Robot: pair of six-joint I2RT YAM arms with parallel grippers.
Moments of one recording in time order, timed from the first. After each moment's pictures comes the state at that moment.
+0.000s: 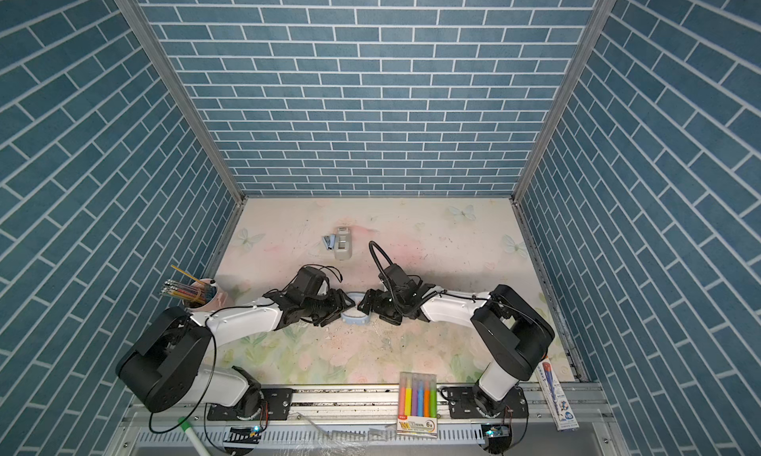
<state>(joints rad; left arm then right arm) -0.58 1.43 0.57 -0.06 0.35 -1.06 0.86 1.63 0.80 -0.07 -0.36 1.05</state>
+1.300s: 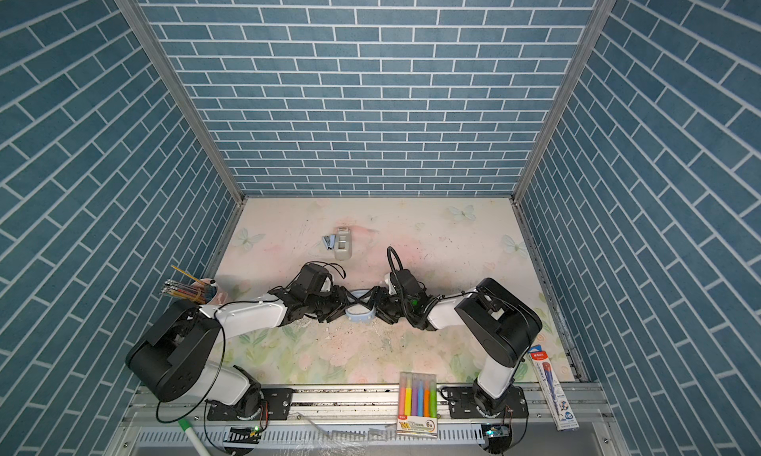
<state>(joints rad) -0.58 1.49 0.60 0.00 0.38 -1.09 0.81 1.71 0.61 0.47 -0.47 1.25</state>
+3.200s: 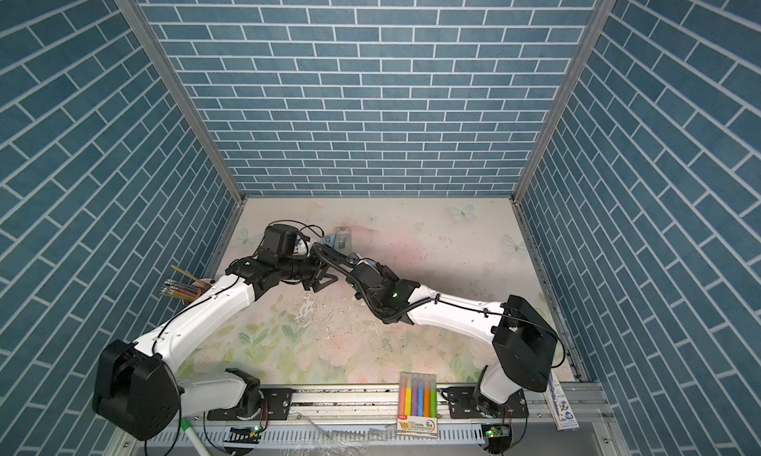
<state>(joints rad) -0.40 1.30 0.95 -0.38 0.59 -1.22 1.12 1.56 1.08 -0.35 0.58 -0.03</state>
